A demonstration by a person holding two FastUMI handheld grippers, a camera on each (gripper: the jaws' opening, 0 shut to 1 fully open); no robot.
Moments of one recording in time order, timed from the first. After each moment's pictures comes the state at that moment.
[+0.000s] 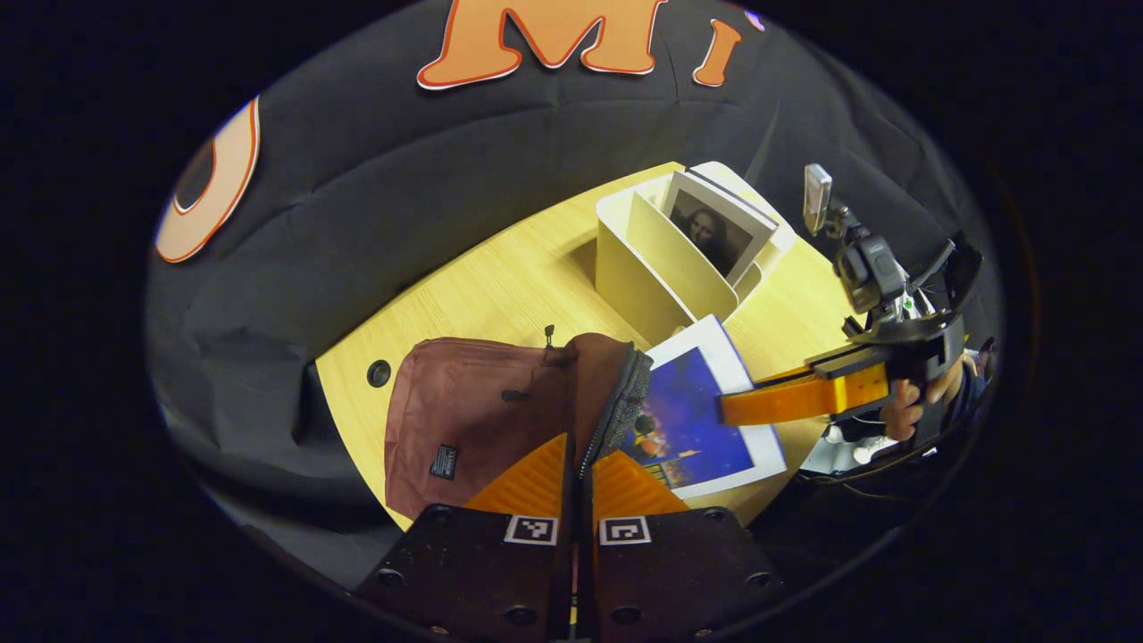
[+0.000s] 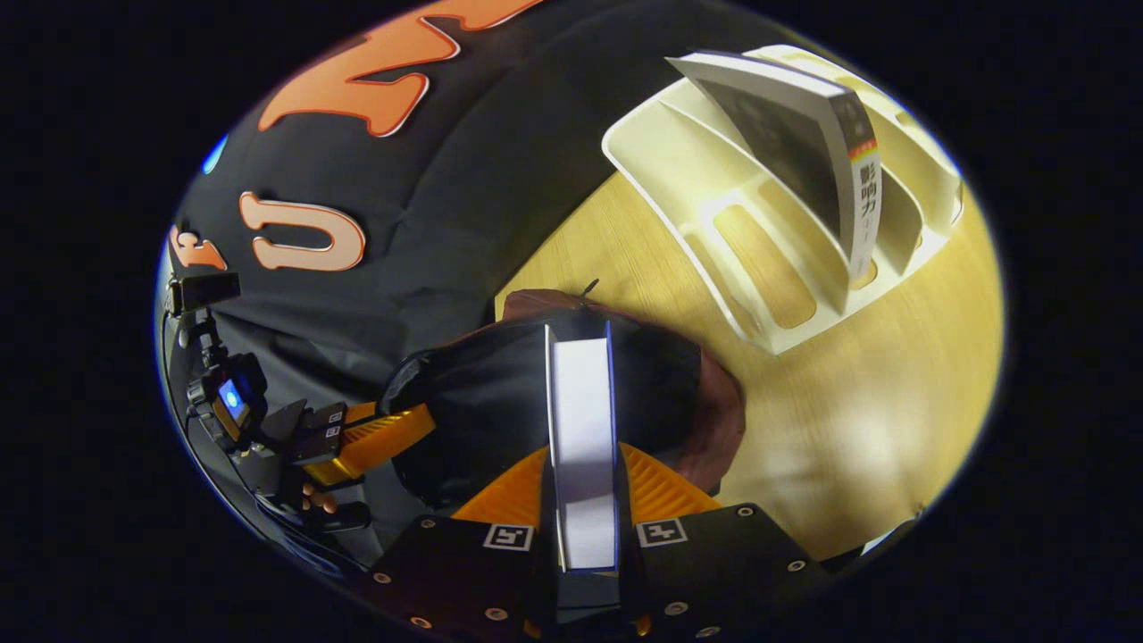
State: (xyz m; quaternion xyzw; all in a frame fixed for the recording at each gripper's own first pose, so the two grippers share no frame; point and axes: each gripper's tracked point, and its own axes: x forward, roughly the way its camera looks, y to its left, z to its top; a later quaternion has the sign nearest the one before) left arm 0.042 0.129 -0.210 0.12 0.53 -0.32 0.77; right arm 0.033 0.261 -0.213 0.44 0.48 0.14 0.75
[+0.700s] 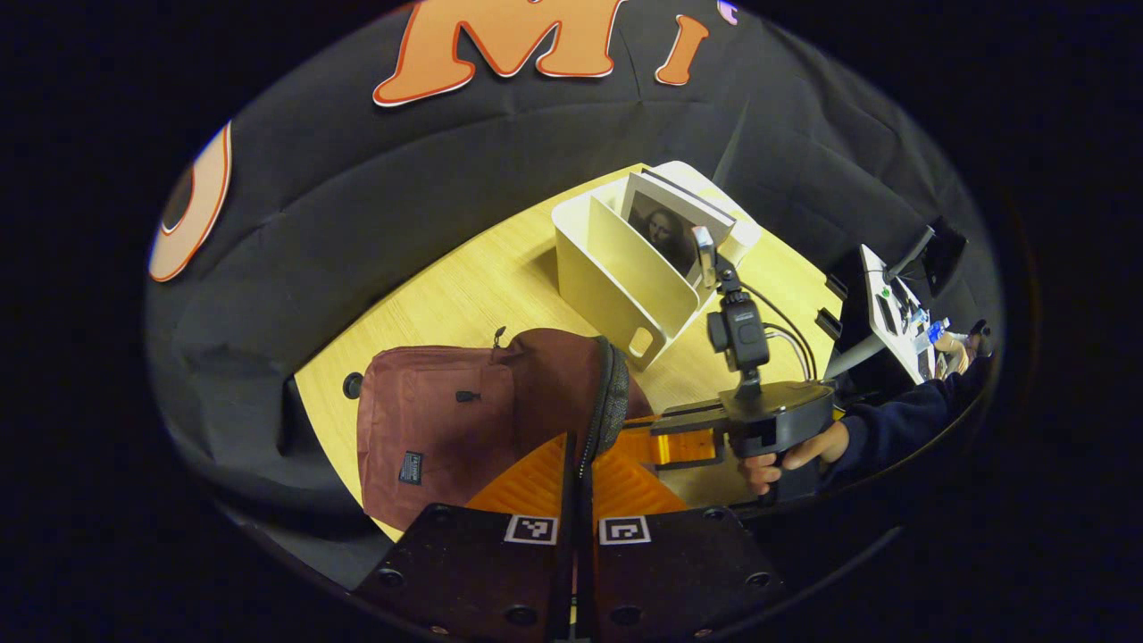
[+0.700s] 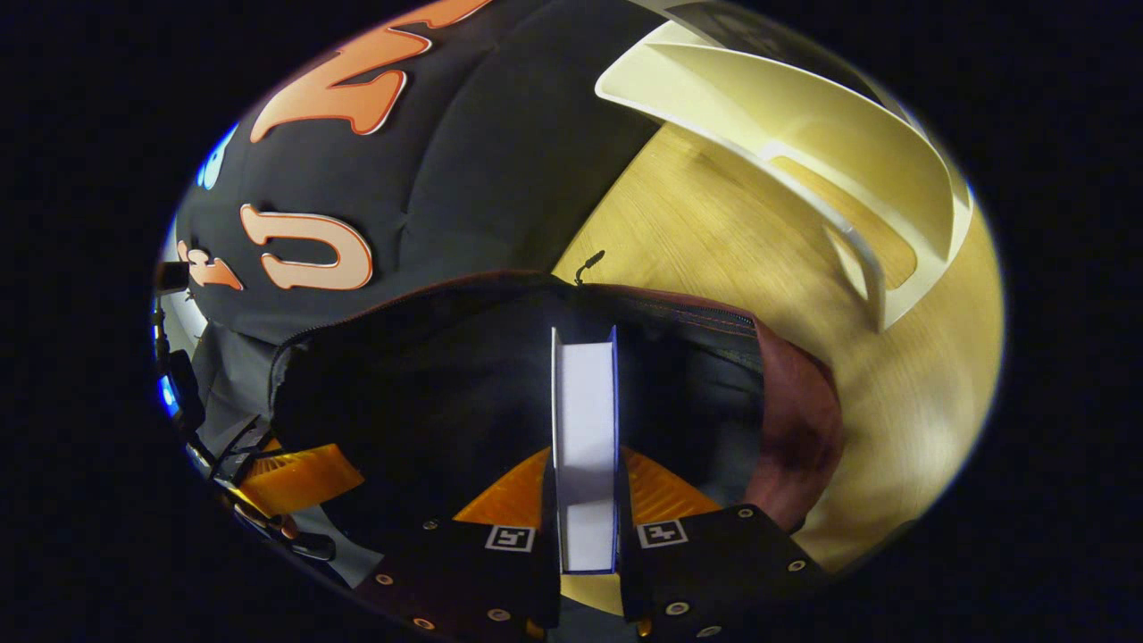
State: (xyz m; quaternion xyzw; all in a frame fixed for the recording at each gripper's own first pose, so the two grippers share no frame) left arm 0.022 0.100 -0.198 0.12 0.51 -0.36 0.77; right arm 0.069 0.331 -0.260 0.49 0.42 0.17 0.75
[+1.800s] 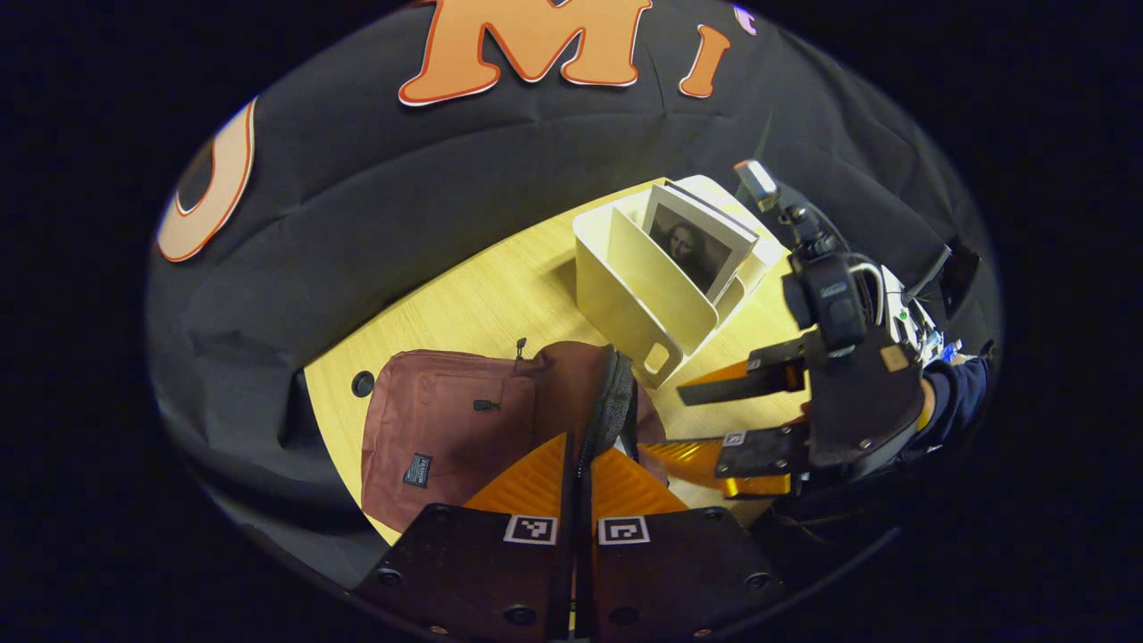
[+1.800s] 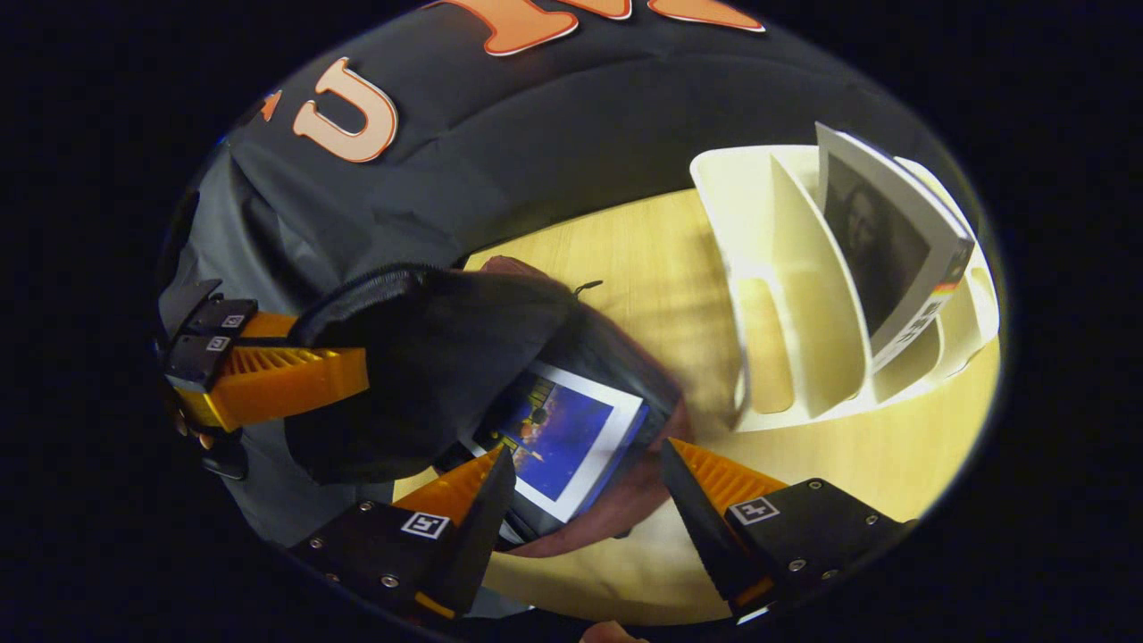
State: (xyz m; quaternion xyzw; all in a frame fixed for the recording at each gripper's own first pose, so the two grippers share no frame) left arm 0.031 0.101 -0.208 0.11 0.50 -0.33 0.79; right arm 0.061 0.250 -0.231 0.17 0.46 0.16 0.85
